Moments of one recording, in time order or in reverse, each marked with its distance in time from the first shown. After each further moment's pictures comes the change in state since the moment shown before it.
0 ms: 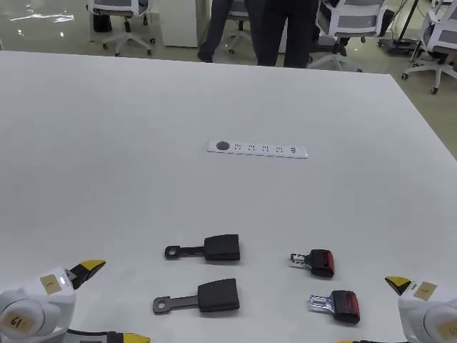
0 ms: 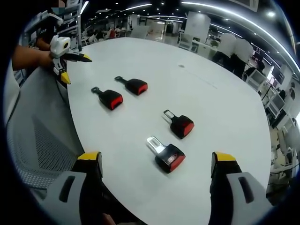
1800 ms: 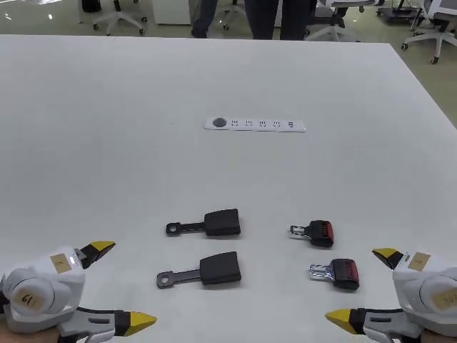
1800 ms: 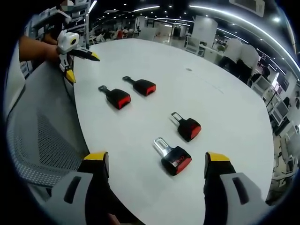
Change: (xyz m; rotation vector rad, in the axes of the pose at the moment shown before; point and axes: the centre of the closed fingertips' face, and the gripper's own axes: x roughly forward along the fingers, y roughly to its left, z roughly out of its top) left arm 0.003 -0.012 -0.002 0.072 0.037 -0.056; right arm -0.003 0.017 0.006 -0.051 -0.031 0.044
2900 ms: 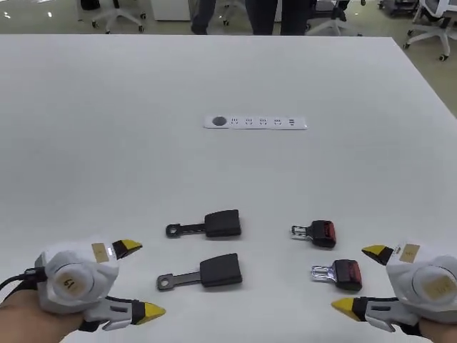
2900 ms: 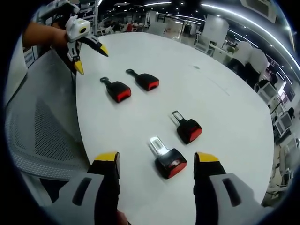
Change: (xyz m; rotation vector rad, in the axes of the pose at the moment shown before) left arm 0.033 -0.021 0.014 0.170 0.169 -0.126; right arm 0.019 -0.013 -0.005 -0.097 0.060 0.050
